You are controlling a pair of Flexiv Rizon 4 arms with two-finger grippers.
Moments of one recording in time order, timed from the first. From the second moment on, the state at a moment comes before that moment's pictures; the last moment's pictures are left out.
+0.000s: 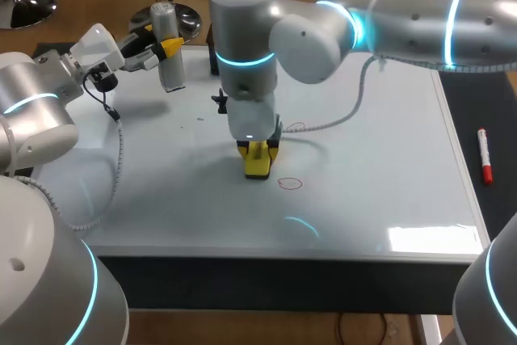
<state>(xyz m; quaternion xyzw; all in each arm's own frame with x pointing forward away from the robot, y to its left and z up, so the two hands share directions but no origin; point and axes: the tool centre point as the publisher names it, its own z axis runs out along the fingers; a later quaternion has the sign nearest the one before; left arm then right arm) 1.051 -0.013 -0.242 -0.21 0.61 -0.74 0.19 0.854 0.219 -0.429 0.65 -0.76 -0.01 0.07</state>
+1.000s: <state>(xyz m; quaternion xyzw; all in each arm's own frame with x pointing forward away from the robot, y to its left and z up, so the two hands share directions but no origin) 1.051 -0.013 -0.242 -0.21 0.61 -0.74 0.19 0.897 0.239 -0.382 0.67 -0.74 -0.01 0.02</state>
